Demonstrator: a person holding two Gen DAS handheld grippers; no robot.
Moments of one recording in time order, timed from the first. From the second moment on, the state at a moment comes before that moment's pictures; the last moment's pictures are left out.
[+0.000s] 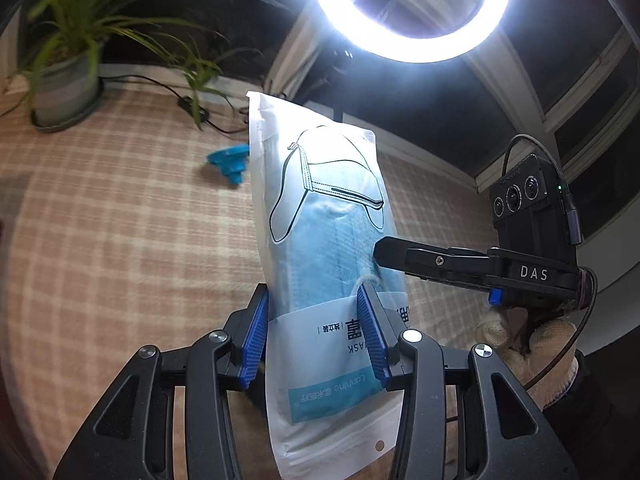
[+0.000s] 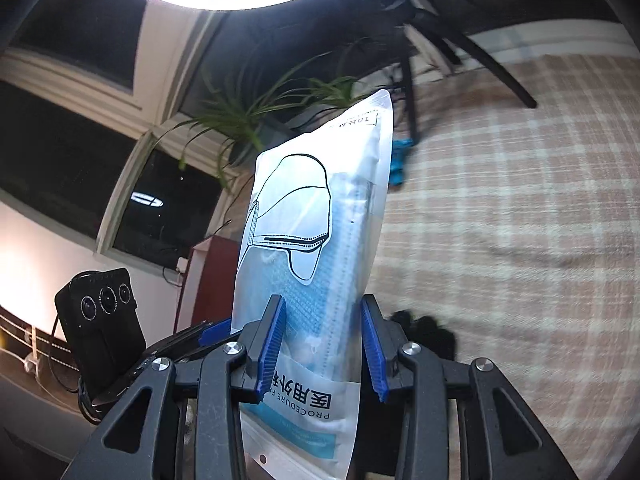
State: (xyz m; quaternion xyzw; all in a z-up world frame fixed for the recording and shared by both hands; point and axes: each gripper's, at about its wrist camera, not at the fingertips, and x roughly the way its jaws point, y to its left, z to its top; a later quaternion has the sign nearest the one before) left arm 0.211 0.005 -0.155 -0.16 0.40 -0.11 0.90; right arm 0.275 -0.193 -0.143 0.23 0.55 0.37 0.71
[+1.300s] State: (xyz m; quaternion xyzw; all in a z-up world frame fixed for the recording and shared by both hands) left arm 0.004 0.312 -0.134 -0.26 0.33 0.07 0.90; right arm 0.168 0.189 -0.115 0.10 0.58 0.50 0.64
